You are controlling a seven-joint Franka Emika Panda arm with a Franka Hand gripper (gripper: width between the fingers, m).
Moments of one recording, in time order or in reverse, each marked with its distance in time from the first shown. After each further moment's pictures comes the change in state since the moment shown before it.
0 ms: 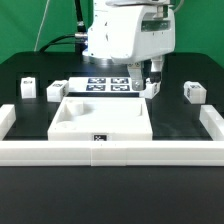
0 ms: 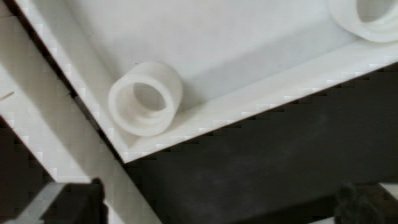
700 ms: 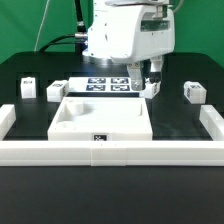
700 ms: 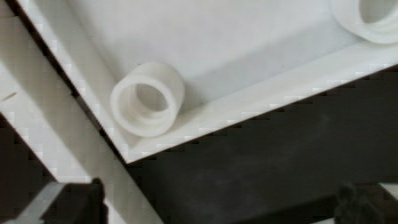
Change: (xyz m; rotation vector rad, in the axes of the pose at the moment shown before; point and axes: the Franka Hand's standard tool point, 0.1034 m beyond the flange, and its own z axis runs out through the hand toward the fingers) arm -0.003 -0.001 0.001 0.000 -0.025 -0.130
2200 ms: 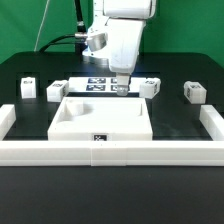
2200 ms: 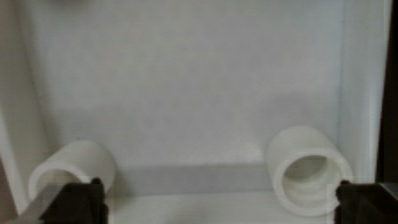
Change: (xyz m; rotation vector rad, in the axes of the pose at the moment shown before) arm -0.047 -0.028 0.012 0.039 -0.082 -0.218
